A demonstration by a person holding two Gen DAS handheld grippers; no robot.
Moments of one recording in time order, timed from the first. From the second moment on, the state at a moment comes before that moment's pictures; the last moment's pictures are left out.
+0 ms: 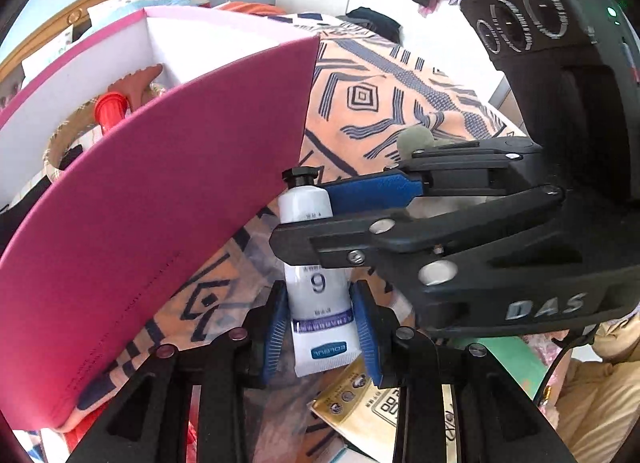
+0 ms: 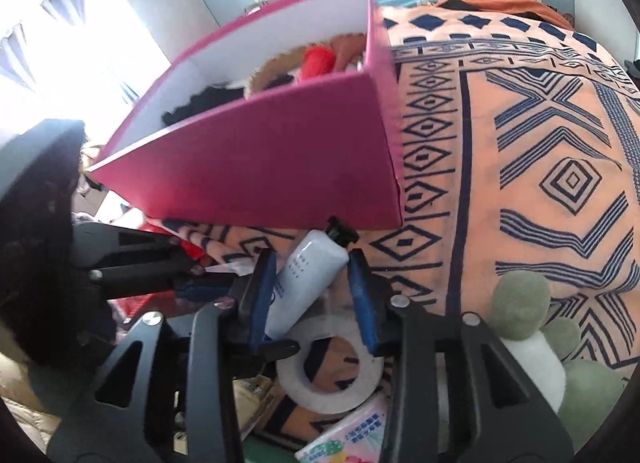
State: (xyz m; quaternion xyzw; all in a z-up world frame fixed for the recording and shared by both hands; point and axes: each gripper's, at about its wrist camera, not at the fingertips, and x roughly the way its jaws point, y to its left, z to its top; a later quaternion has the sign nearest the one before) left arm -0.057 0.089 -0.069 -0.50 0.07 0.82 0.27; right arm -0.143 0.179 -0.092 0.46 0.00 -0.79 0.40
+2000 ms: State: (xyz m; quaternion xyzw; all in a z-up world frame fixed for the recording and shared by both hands) left arm -0.086 0.038 0.072 -0.35 0.07 0.92 0.16; right arm -0.167 0.132 0.047 0.32 0.01 -0.79 0.52
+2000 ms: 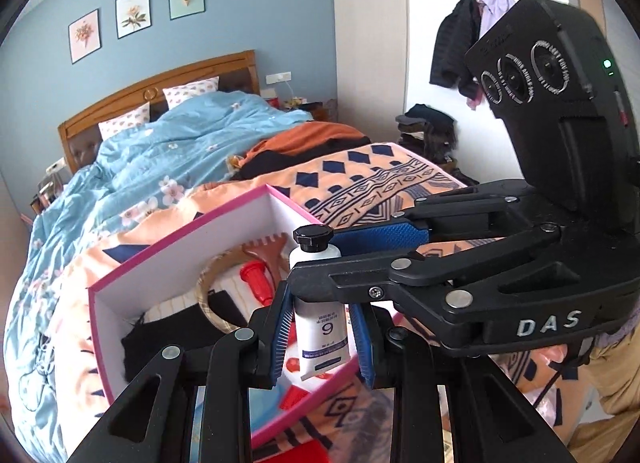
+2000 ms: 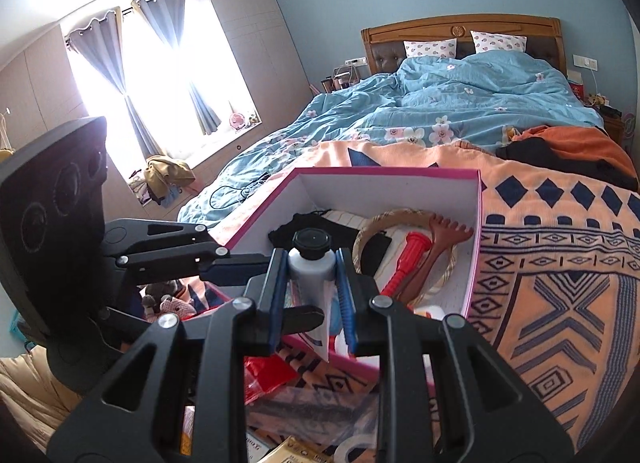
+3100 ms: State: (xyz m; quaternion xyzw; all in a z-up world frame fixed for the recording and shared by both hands) left arm -0.172 0.018 0.010 -0.43 0.05 0.90 0.11; right arm -0.244 0.079 0.005 0.40 0.04 -0.77 0.49
